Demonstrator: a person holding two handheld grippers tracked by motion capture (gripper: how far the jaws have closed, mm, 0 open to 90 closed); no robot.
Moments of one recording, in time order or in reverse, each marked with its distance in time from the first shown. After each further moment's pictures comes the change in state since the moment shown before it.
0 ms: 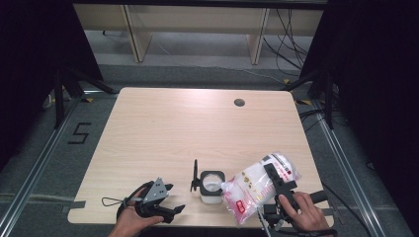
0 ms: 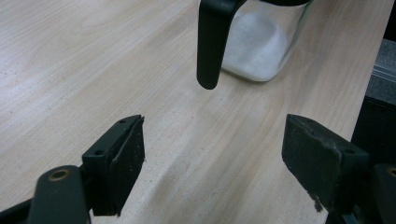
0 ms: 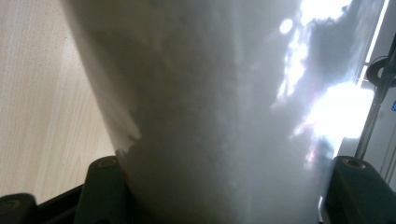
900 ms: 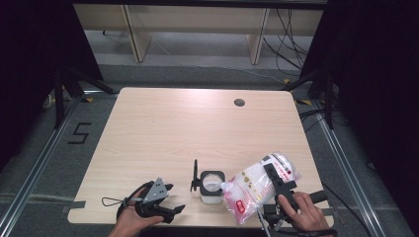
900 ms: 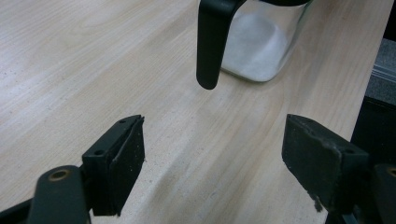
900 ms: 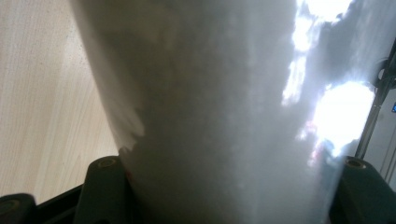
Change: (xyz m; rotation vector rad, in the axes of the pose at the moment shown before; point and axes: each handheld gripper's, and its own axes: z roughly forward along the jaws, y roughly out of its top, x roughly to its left) left arm 0.000 0.000 0.001 -0.005 0.001 -0.006; right arm -0.004 0.002 0.000 -0.004 -0.007 -0.058
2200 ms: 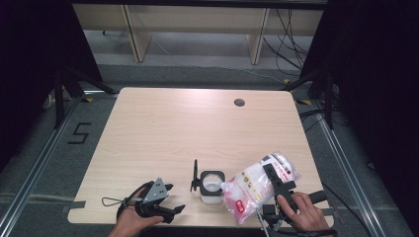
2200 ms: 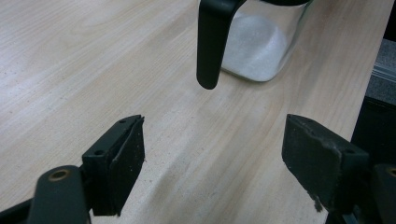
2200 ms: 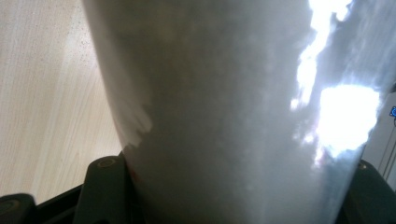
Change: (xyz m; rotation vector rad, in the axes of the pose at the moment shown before) left arm 0.001 0.000 0.000 0.015 -0.005 0.010; right arm -0.002 0.001 0.001 -0.004 -0.002 -0.043
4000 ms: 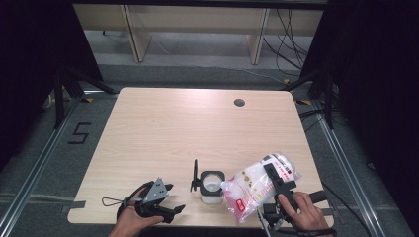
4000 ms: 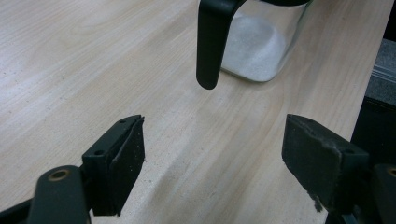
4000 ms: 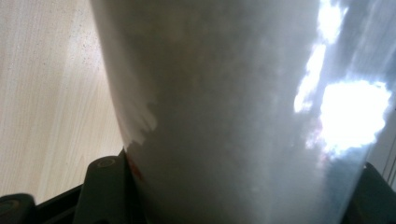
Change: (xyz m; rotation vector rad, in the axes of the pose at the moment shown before) left arm -0.001 0.000 -0.001 0.002 -0.012 -0.008; right arm 0.003 -0.002 0.001 0.005 0.015 0.036
